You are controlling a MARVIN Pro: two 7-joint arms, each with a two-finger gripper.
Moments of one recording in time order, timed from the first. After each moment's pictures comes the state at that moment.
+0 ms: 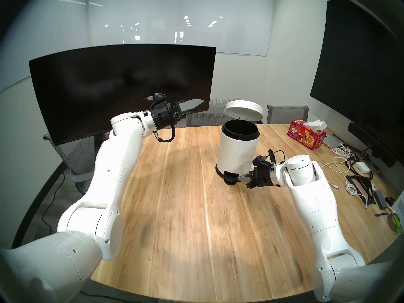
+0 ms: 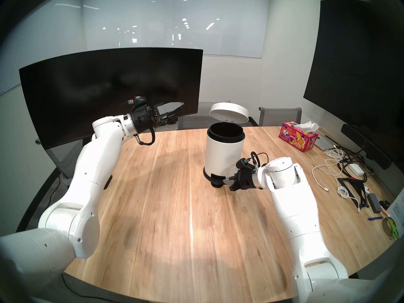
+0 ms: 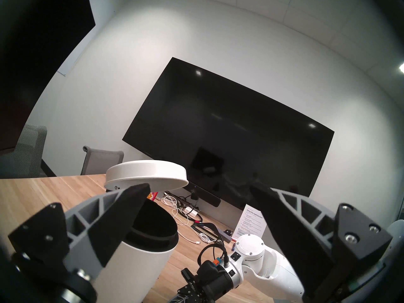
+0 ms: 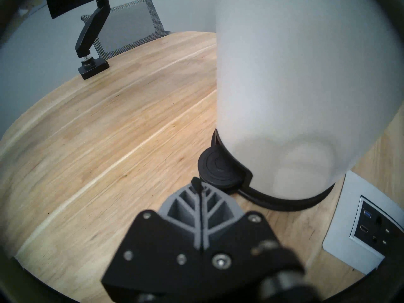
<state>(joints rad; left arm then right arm) 0.79 -1.40 -1.56 -1.07 -0.59 0.68 -1.15 -1.21 -1.25 1.56 -1.42 -0.25 0.64 1.11</state>
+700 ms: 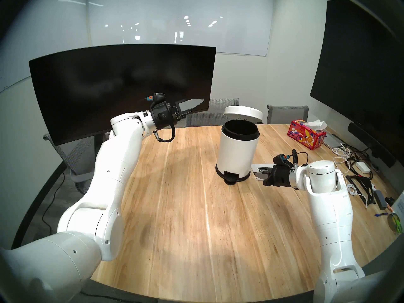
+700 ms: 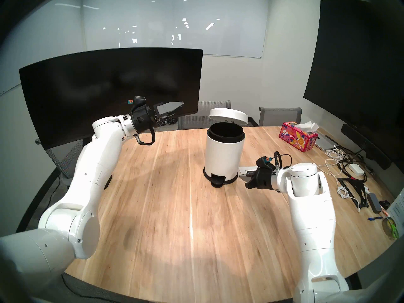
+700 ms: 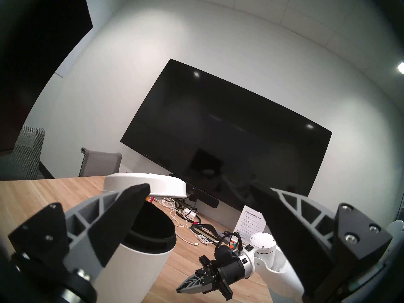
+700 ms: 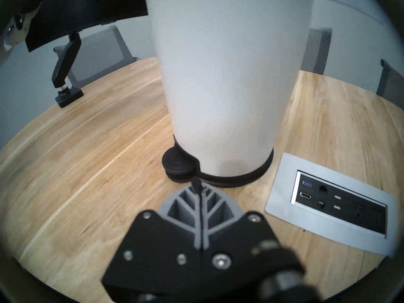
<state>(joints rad) 0.79 -1.40 -1.56 -1.07 -0.60 0.67 -1.16 -1.34 -1.26 1.78 -1.57 -0.19 0.65 1.05</state>
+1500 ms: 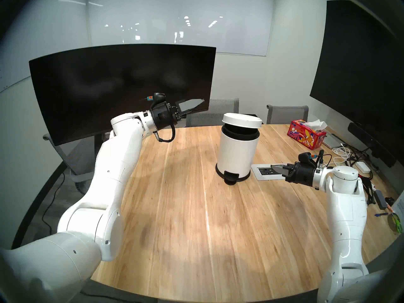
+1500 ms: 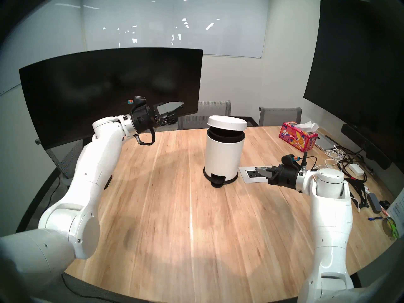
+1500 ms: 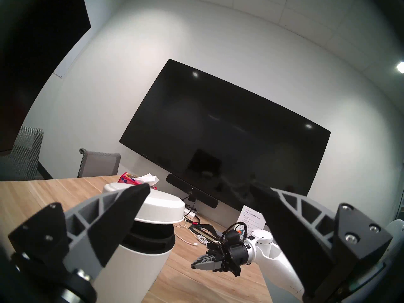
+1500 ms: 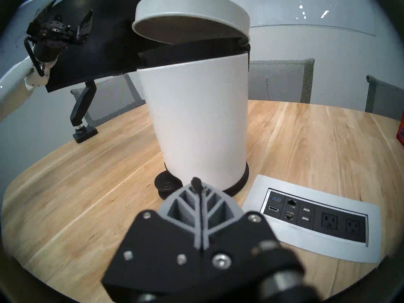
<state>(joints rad) 0.79 -1.40 -1.55 -1.07 -0.60 0.67 -1.16 -1.32 -1.23 1.97 -1.43 -0.05 0.46 1.22</state>
